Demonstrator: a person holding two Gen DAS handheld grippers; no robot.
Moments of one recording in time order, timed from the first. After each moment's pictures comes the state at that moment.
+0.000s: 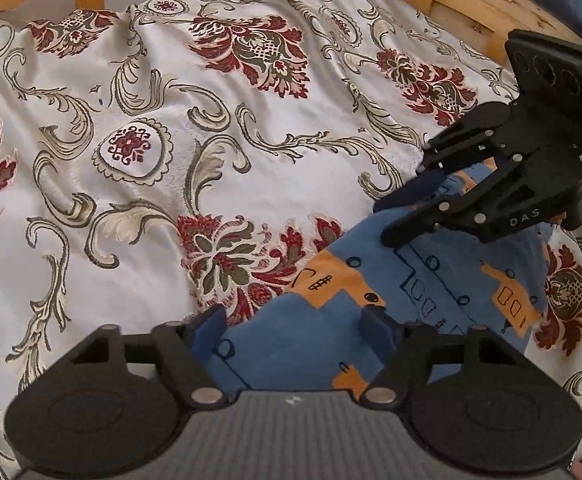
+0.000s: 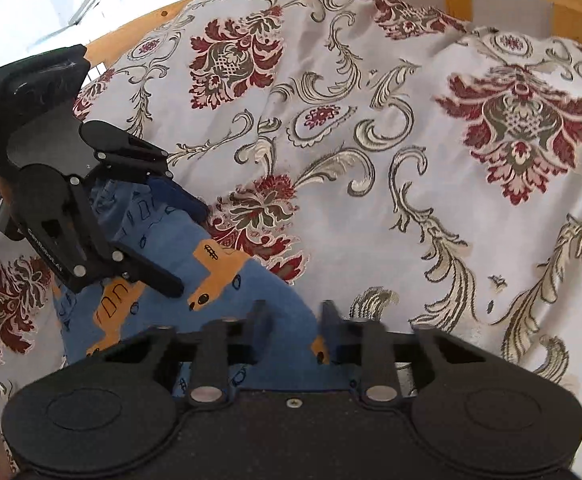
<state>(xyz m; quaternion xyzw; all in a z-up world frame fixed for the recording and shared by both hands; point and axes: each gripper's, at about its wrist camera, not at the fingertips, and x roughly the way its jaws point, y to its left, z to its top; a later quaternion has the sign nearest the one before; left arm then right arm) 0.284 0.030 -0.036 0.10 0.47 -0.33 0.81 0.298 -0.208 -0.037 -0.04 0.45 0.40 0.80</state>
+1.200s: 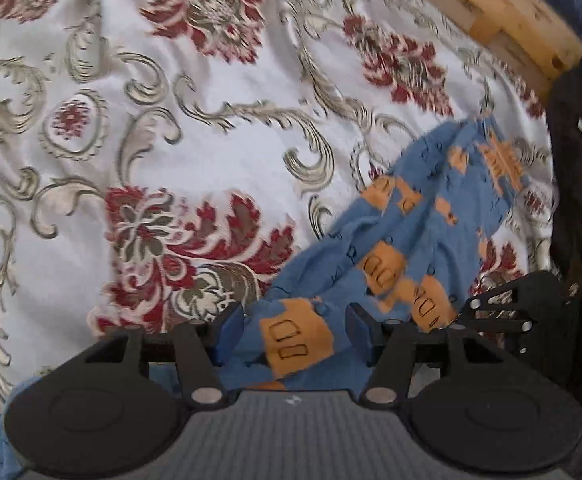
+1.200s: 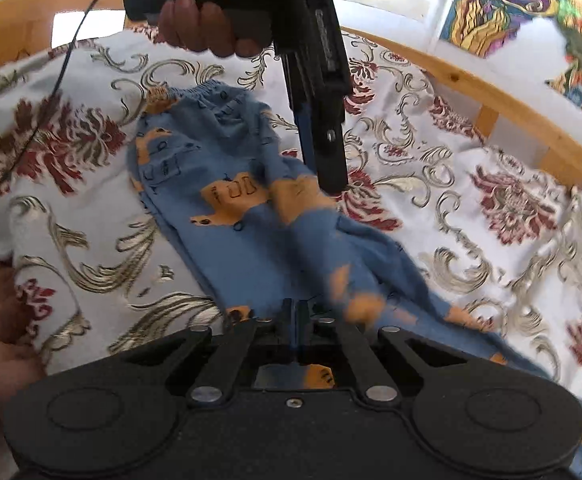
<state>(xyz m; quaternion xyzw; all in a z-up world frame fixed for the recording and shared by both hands) 0.279 -0.014 -0.008 0.09 0.57 -0.34 0.74 0.099 -0.189 -0.046 -0.22 0.28 0.36 0.86</state>
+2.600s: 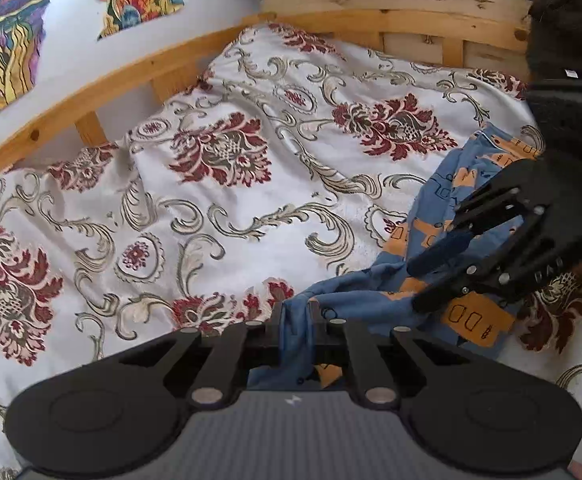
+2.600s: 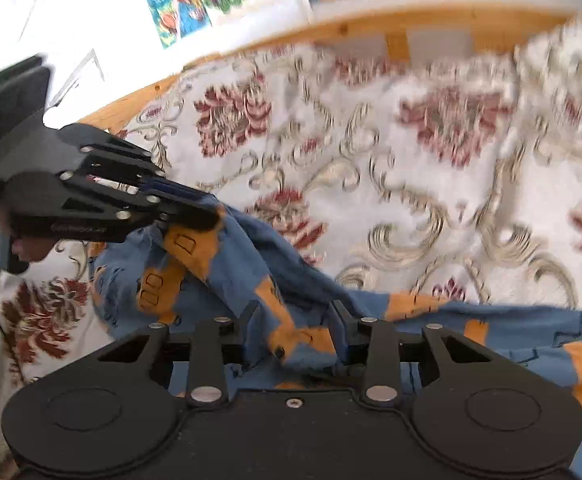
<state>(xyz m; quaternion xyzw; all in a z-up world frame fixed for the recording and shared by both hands) 0.196 -0.022 0.014 0.22 0.33 -0.29 0.87 0.196 -0.260 -0.027 0.05 0.39 0.35 0.85</state>
